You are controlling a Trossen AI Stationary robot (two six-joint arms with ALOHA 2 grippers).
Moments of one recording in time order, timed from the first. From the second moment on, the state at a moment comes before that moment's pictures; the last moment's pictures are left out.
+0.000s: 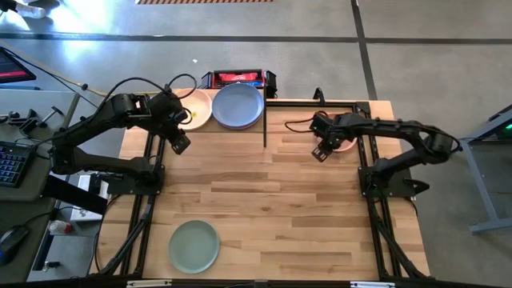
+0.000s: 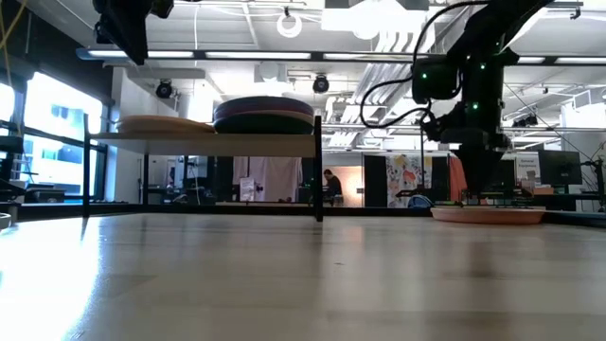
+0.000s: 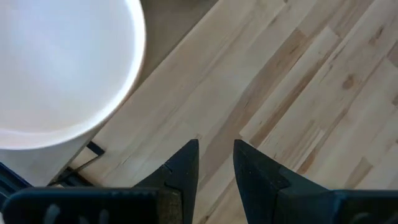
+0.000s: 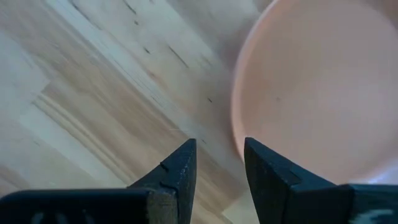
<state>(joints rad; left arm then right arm) 0.42 1.05 1.30 -1.38 0.01 -0.31 -0.51 1.37 0.81 -0.87 0.12 0.26</state>
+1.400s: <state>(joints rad) 0.42 1.05 1.30 -1.38 0.01 -0.25 -0.40 1.46 0.81 -0.92 0.04 0.33</state>
